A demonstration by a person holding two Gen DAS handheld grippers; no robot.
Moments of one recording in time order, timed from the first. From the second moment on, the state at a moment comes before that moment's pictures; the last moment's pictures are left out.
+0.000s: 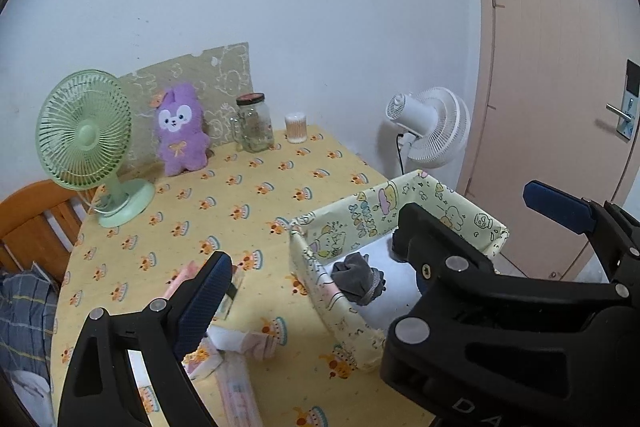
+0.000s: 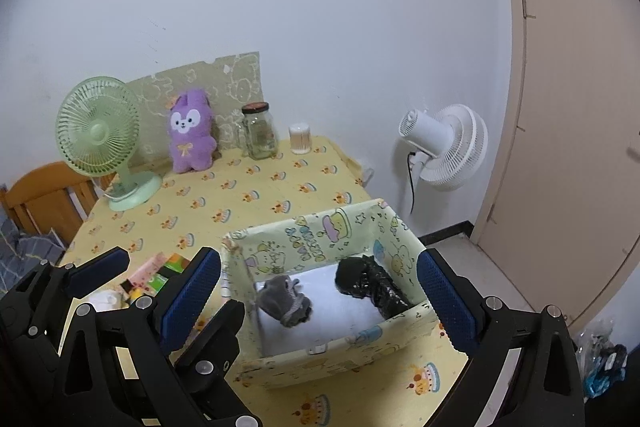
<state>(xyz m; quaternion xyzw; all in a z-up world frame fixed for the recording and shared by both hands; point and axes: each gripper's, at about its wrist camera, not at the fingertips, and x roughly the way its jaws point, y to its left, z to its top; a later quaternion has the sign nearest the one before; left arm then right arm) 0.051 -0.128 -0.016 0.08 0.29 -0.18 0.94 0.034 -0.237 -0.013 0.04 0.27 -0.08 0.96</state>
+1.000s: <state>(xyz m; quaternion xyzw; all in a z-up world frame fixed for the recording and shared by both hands) 0.017 -0.063 -0.008 0.06 0.25 -0.11 0.96 0.010 -0.164 -0.001 0.01 0.22 -0.02 0.98</state>
